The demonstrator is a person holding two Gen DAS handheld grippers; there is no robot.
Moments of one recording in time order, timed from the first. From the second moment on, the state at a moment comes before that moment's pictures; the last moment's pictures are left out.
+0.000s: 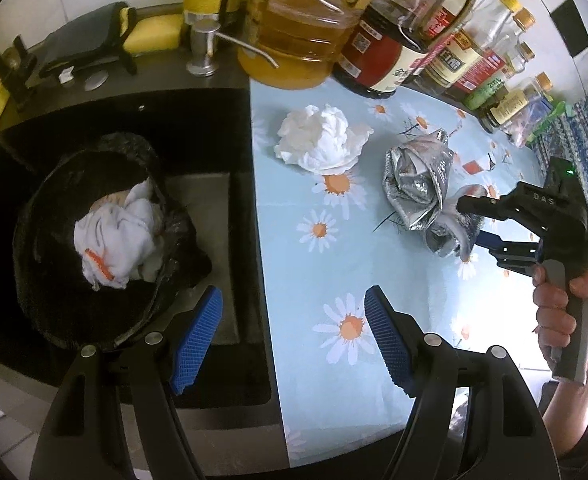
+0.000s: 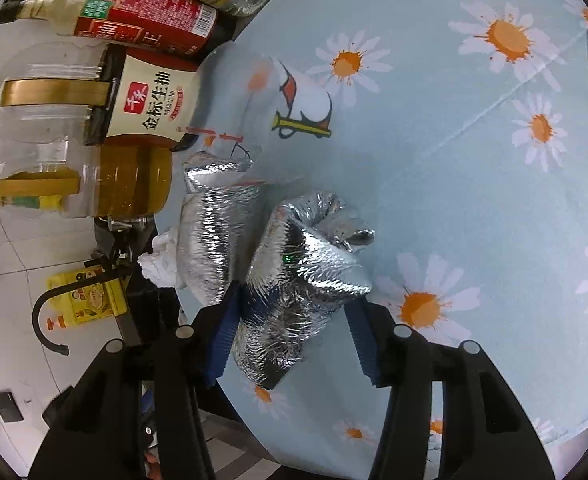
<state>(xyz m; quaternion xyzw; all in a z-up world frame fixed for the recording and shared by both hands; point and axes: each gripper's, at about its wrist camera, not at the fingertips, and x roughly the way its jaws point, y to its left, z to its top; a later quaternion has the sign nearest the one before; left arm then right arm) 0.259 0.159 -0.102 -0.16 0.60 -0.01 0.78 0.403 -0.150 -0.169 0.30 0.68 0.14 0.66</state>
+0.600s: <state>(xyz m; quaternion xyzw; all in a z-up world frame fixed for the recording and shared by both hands) 0.332 0.126 -0.105 -0.05 0.60 -0.06 0.80 0.351 -0.175 -0.136 0.27 0.66 0.13 0.69</state>
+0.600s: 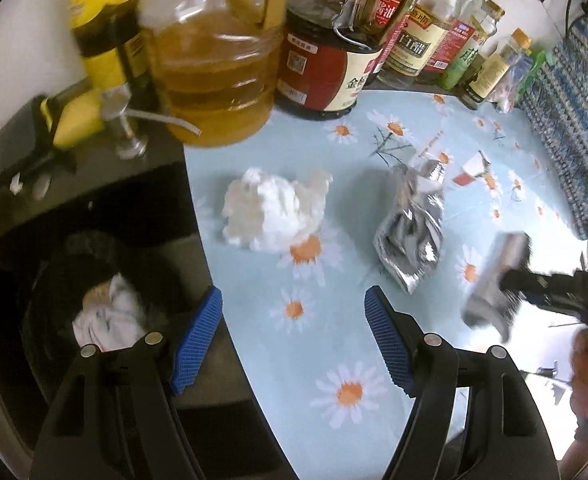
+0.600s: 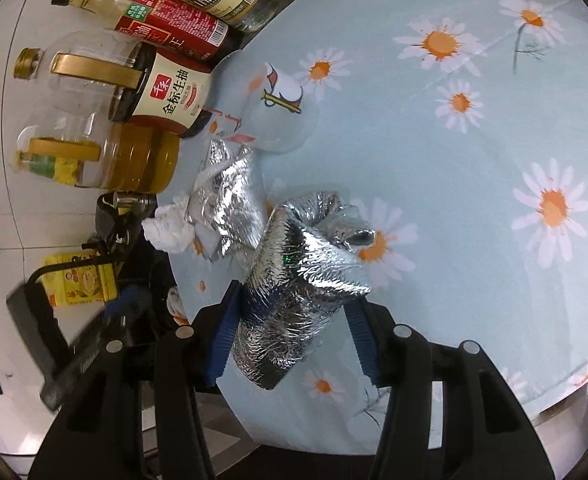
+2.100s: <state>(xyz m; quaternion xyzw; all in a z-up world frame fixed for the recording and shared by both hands) 0.377 0.110 -0.138 -0.03 0.59 -0.04 0.80 0.332 -0.201 -0.121 0.23 0.65 0.19 0.70</state>
